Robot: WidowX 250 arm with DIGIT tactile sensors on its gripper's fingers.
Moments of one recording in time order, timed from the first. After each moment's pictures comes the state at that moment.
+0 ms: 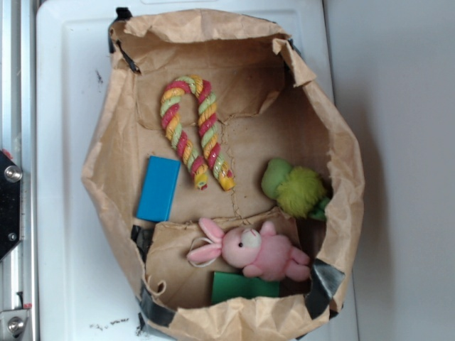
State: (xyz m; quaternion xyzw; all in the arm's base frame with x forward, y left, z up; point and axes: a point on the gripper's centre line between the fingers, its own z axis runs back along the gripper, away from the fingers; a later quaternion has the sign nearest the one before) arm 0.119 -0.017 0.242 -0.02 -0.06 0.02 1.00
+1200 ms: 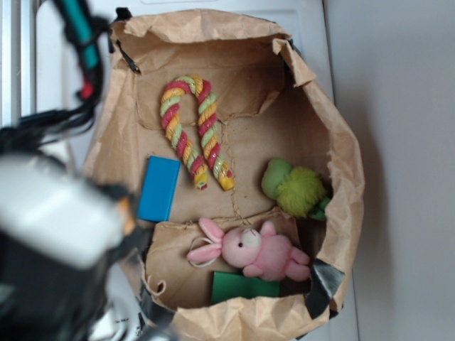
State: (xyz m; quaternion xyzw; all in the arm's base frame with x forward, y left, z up) arm 0.211 -0.019 0.205 -0.02 -0.08 0.13 0.99
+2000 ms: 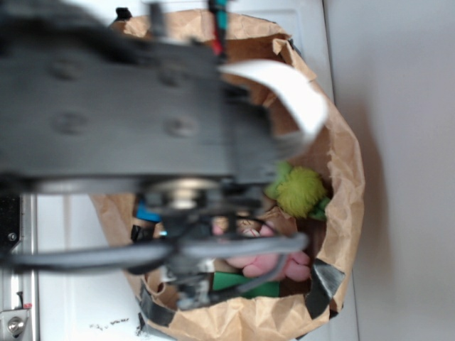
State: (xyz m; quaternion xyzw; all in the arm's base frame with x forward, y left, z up) arm 0.260 -0.002 0.164 -0.04 -0.07 0.08 0.99
